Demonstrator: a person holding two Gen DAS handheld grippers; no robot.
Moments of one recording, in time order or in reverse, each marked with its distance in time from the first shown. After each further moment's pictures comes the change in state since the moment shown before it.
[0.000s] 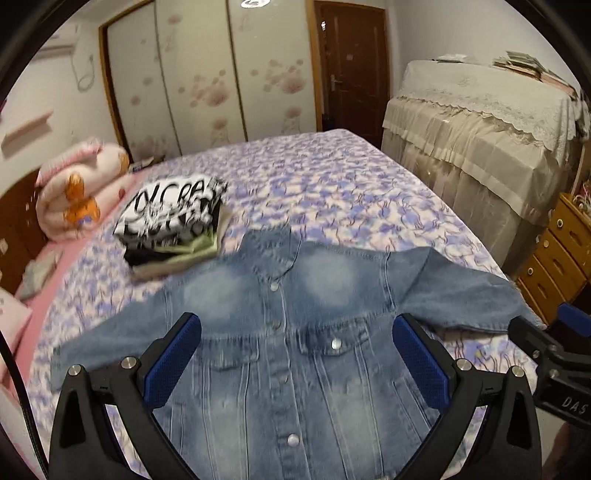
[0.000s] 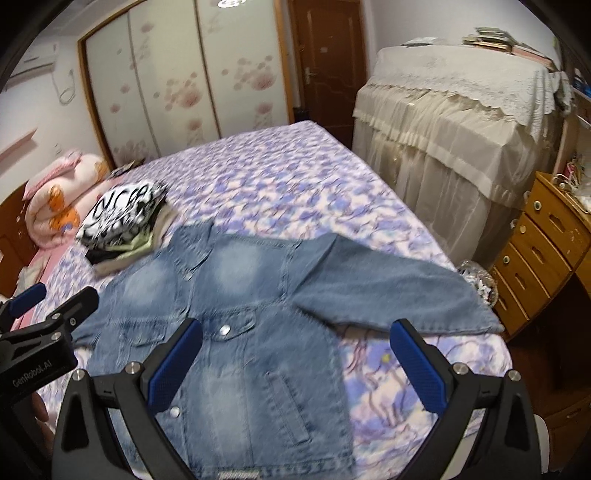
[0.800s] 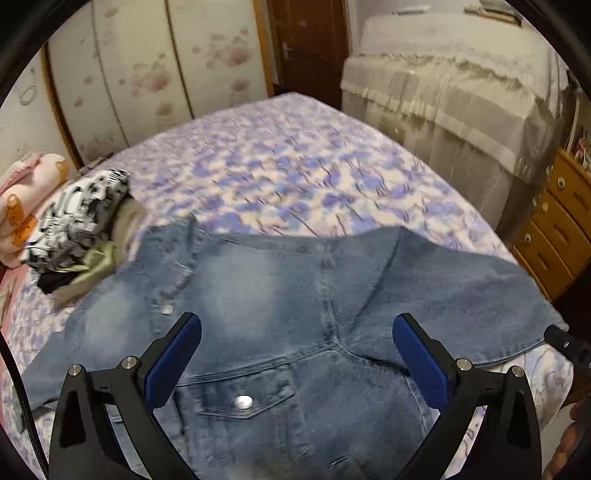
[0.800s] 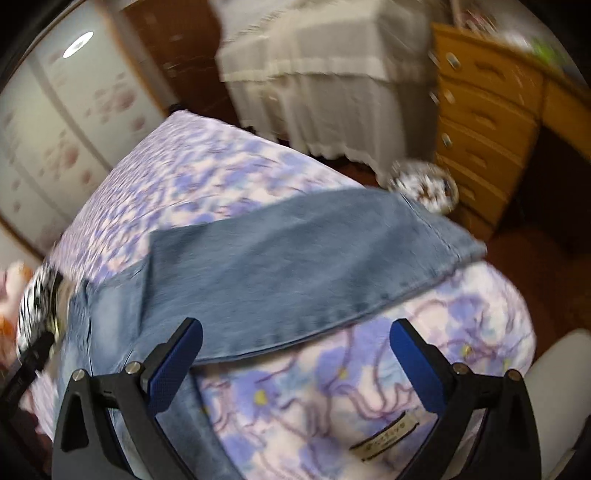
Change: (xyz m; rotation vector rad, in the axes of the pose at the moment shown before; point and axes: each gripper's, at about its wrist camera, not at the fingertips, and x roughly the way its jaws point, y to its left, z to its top) left arm 0.187 -0.141 0.015 0.111 0.132 -0.109; right arm 0.150 -0.224 -0.044 0.531 0.153 -0.127
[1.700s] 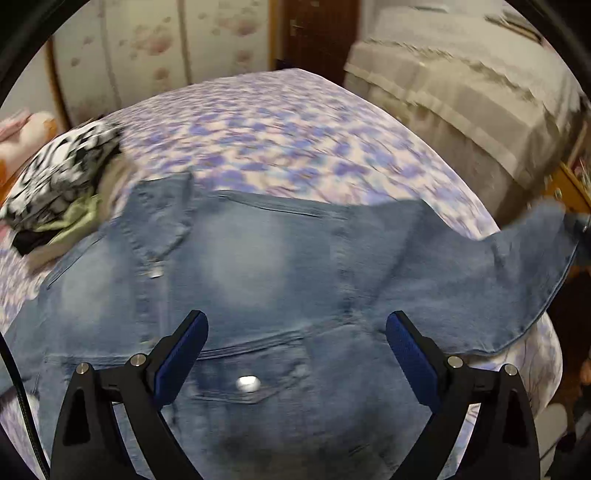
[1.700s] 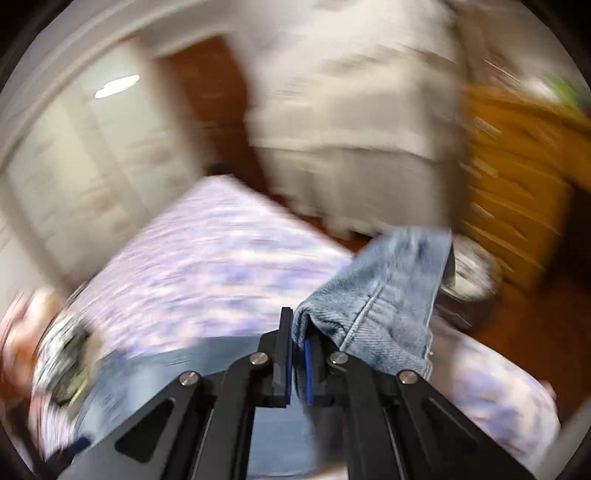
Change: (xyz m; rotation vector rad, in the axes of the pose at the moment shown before) left arm 0.014 0.061 -0.026 -0.123 0.064 -0.084; right arm -0.036 0.077 0.055 -0.169 -0.291 0.201
